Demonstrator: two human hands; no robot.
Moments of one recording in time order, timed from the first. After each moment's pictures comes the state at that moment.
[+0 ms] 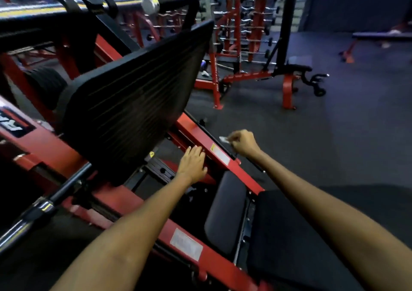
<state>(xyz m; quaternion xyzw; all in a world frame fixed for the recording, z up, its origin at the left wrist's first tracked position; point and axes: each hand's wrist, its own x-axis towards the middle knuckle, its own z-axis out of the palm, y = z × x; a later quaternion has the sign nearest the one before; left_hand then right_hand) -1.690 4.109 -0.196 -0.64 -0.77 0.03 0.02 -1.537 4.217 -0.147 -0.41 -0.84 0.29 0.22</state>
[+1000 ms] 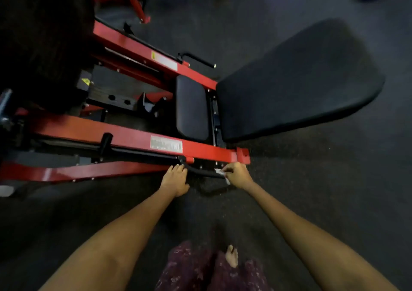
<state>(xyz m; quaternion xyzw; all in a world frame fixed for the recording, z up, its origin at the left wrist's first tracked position) -1.599 3.812 -0.415 -0.73 -0.60 0.27 -0.16 -1.379 3.829 -0.433 -0.63 -0.61 0.47 0.10</state>
